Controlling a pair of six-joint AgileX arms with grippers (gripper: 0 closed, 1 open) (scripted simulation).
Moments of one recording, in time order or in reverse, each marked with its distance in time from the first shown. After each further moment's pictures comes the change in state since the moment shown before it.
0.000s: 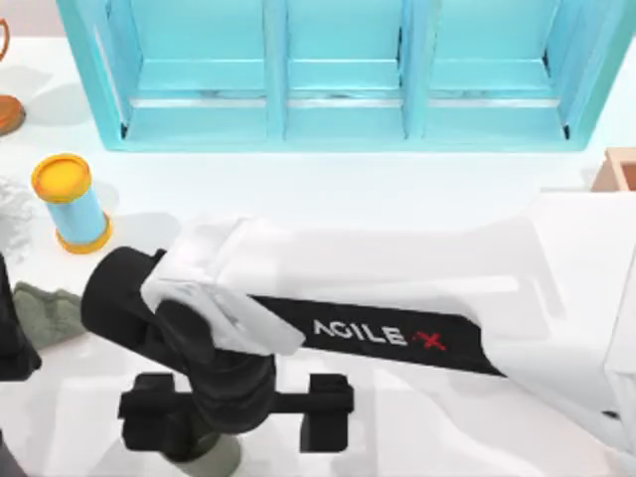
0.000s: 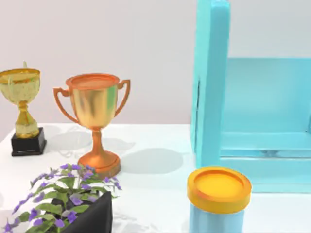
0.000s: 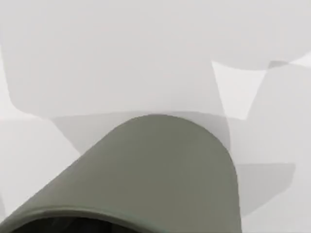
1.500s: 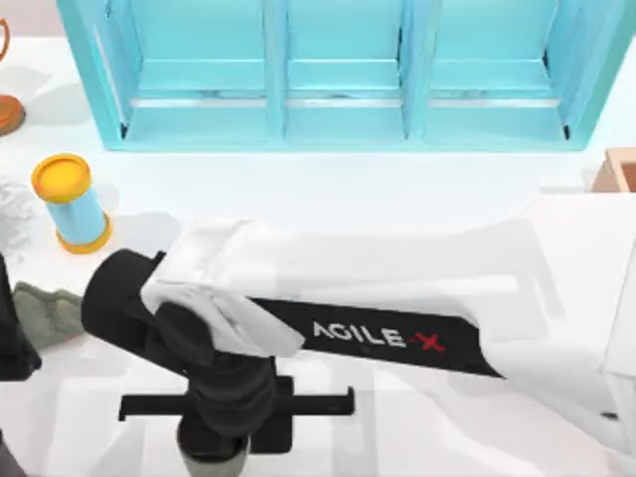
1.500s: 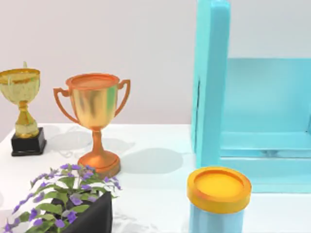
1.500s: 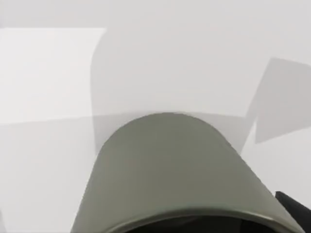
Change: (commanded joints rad) left arm 0.000 0.000 0.000 0.000 0.000 0.000; right arm -0.003 -0.004 -0.003 -0.002 0.000 -0.001
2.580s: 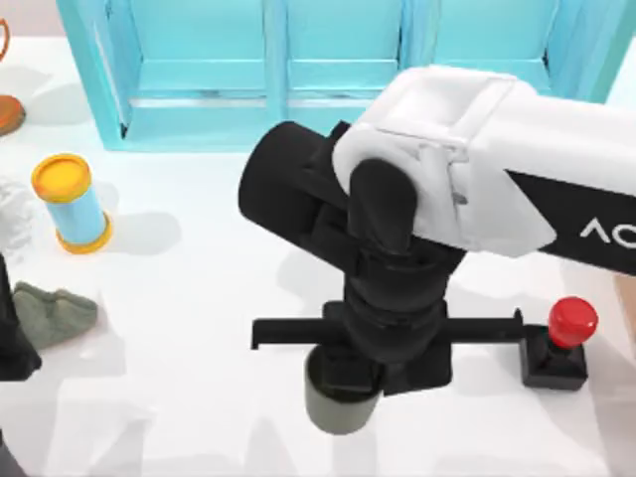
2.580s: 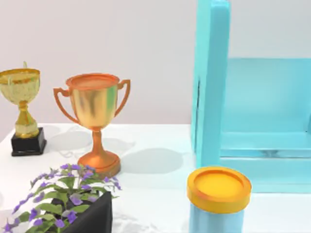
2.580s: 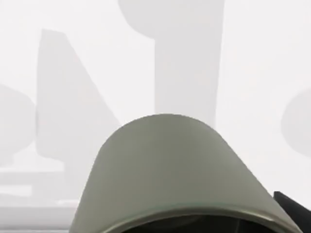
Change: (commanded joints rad) left arm 0.000 0.000 0.000 0.000 0.000 0.000; right arm -0.146 -0.414 -0.222 -0.193 -0.002 -0.155
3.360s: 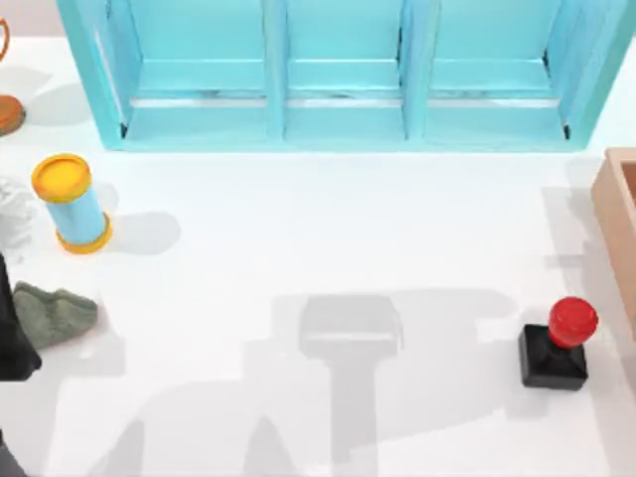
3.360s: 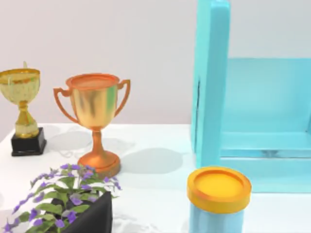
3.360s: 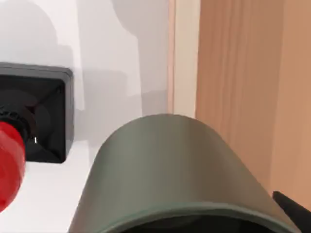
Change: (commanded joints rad) left arm 0.000 0.000 0.000 0.000 0.000 0.000; right arm -0.921 -0.238 -0.272 0.046 0.029 -0.923
